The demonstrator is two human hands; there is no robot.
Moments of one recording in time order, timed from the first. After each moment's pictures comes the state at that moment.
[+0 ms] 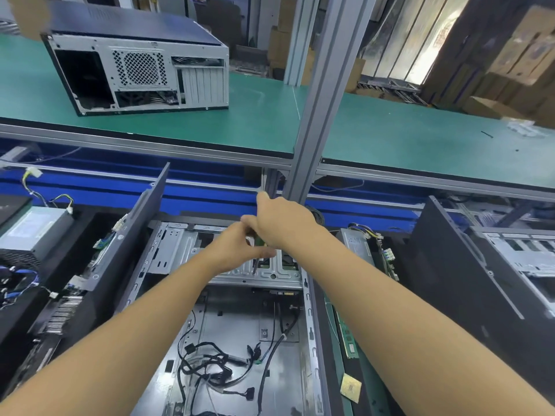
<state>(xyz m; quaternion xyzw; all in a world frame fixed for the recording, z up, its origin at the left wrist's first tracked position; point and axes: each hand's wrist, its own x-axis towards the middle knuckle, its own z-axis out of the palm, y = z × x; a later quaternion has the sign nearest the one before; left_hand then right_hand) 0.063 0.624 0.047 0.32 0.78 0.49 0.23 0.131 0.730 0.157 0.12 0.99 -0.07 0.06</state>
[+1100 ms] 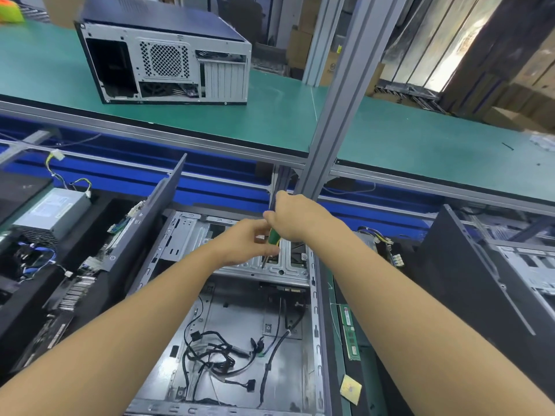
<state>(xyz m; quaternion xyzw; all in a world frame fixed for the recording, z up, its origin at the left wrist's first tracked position) 0.064 0.614 0.049 0.34 0.75 0.49 0.28 0.128 0.733 0.164 0.13 0.98 -0.08 0.12</state>
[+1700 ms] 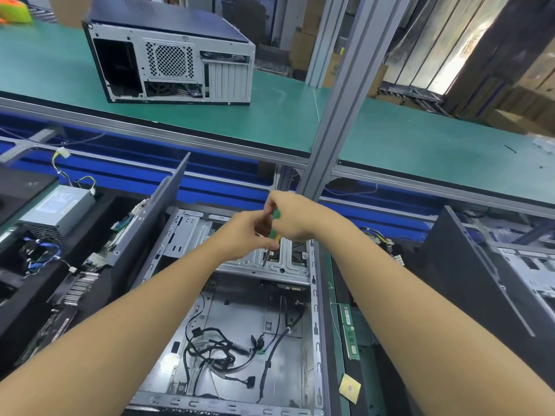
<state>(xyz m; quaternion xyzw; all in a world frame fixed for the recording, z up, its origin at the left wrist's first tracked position) 0.063 0.614 0.053 0.33 0.78 0.49 0.20 0.131 0.737 0.169 0.06 0.98 -0.15 0.15</state>
